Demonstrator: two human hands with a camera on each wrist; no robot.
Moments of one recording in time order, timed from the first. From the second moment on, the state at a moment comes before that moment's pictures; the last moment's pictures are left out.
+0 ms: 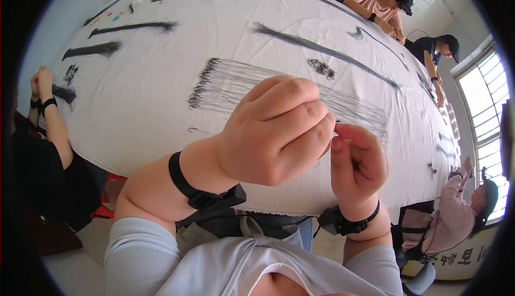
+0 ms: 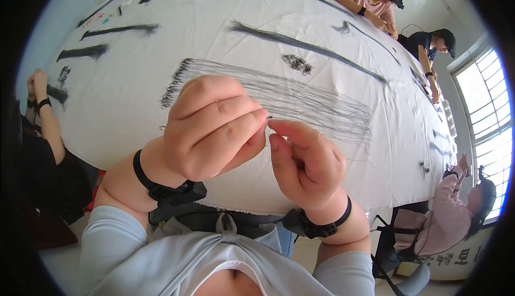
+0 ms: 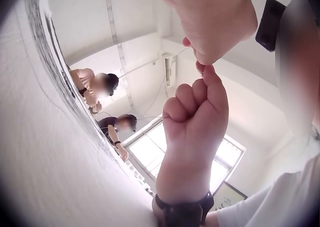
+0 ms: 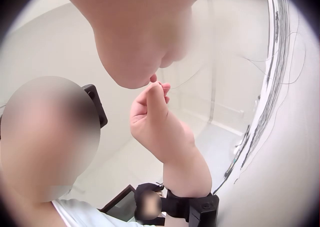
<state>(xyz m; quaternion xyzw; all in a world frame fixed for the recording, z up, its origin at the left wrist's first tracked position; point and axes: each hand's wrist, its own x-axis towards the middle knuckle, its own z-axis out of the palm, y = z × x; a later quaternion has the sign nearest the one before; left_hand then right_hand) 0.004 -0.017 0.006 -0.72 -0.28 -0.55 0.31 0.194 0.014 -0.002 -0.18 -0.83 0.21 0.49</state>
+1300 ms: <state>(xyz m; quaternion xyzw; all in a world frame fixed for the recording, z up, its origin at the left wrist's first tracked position) 0.007 -0.006 -0.007 -0.74 -0.35 -0.53 0.21 0.175 0.027 0.001 -0.30 -0.67 0.51 0.45</state>
